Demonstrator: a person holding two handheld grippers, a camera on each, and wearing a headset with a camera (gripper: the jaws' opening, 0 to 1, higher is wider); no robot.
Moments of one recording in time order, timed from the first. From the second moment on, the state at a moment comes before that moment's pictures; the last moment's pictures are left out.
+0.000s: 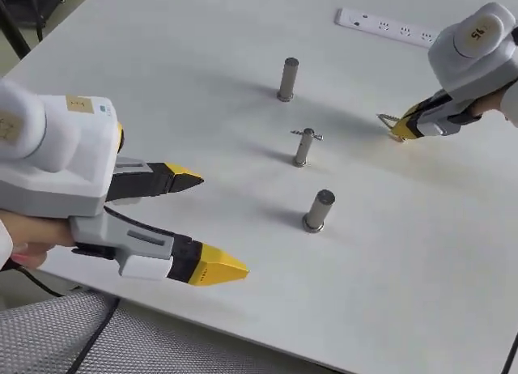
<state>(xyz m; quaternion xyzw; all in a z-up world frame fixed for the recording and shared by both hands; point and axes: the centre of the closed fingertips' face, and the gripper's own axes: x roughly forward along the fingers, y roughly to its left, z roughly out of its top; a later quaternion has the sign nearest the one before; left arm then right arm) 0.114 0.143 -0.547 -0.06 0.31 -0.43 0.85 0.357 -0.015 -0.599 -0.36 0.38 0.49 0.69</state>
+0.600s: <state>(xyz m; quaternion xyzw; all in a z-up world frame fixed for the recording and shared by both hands) 0.130 0.122 -0.523 -0.05 0.27 -0.44 0.85 0.298 0.005 -0.532 -0.37 0.24 0.53 0.72</state>
